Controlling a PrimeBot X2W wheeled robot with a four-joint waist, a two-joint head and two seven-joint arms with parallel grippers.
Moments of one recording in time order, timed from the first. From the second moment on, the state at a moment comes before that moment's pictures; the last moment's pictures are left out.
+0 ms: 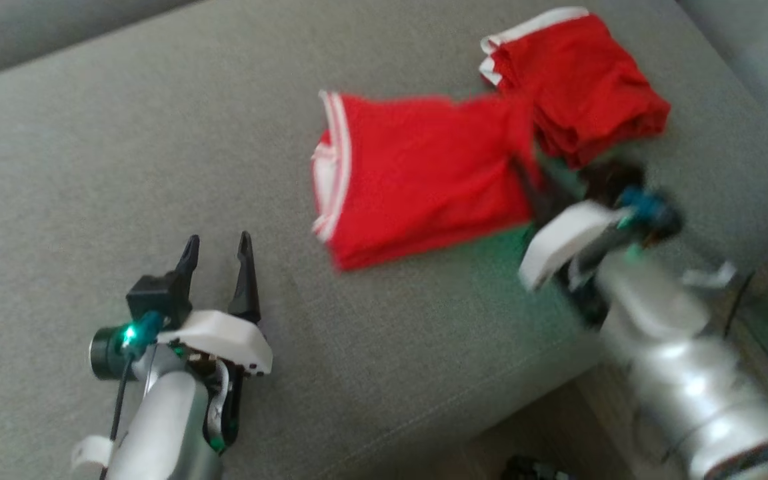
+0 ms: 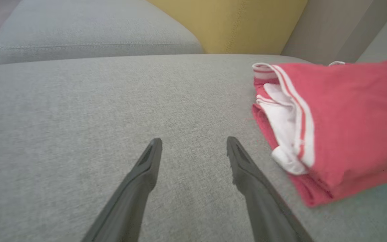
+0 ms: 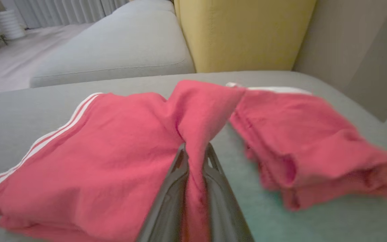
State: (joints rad) left arm -0.25 0.04 -0.23 0.45 -0.21 0.09 -0.25; right arm -0.70 -0.07 0.44 0.93 0.30 0.12 -0.24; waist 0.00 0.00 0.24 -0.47
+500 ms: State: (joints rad) left arm -0.26 0.04 -0.24 0.46 -0.20 0.08 -0.25; right arm -0.99 -0.36 0.22 1.01 -0.08 0.12 -0.17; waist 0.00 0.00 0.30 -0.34
